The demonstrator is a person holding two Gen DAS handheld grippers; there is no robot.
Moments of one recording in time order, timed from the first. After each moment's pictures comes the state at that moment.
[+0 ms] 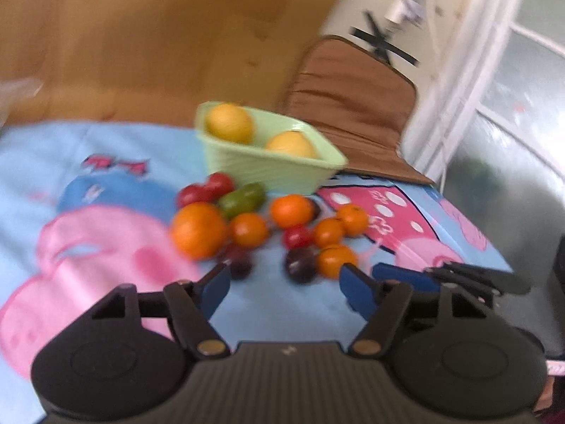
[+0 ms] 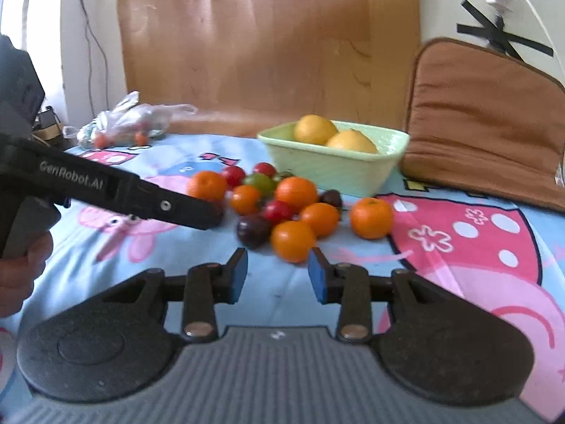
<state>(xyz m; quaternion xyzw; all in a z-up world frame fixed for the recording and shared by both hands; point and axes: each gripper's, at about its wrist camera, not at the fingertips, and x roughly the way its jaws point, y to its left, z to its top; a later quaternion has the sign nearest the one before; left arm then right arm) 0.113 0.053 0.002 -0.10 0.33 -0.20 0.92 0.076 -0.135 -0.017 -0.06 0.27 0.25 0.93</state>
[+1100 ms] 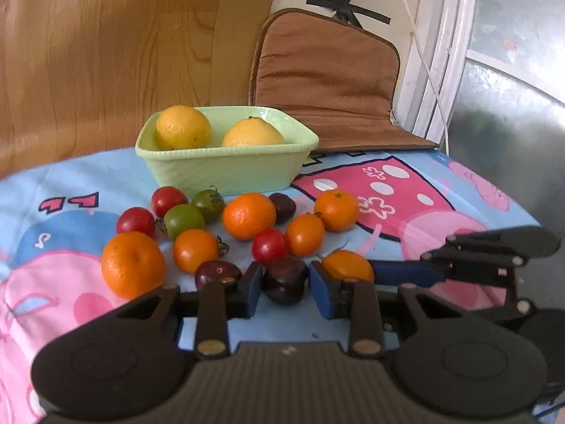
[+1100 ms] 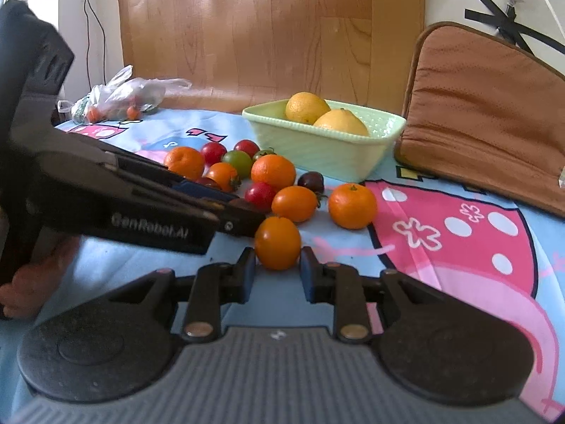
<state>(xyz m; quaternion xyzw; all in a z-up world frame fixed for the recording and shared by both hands) 0.126 0.000 -0.013 0.00 0.32 -0.20 0.93 0.092 -0.148 -0.022 -0.09 0.29 0.26 0.92</state>
